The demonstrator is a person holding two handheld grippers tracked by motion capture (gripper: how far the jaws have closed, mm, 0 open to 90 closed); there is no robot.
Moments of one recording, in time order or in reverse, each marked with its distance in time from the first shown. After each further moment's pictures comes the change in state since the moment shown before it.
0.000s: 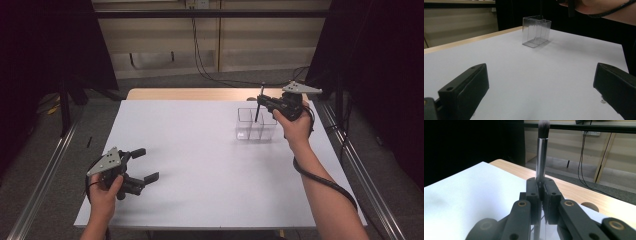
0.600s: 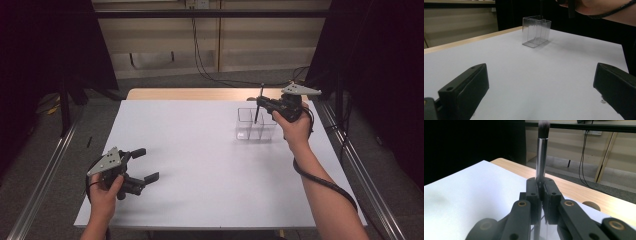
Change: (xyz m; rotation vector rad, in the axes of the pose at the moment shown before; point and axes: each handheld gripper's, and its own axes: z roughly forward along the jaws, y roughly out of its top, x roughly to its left) left arm 0.000 0.000 0.000 0.001 0.002 0.000; right arm 0.002 -0.003 0.001 0.005 0.009 -0.007
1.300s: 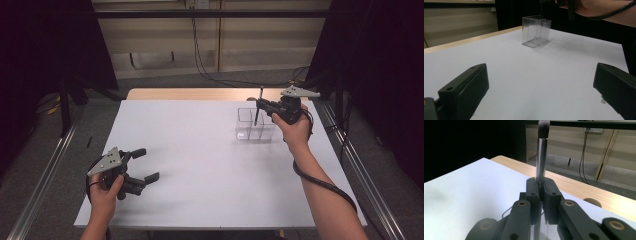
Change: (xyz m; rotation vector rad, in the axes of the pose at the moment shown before) left arm 0.000 0.000 0.001 0.001 -0.003 0.001; right arm 0.000 -0.007 0.001 0.011 -0.002 0.003
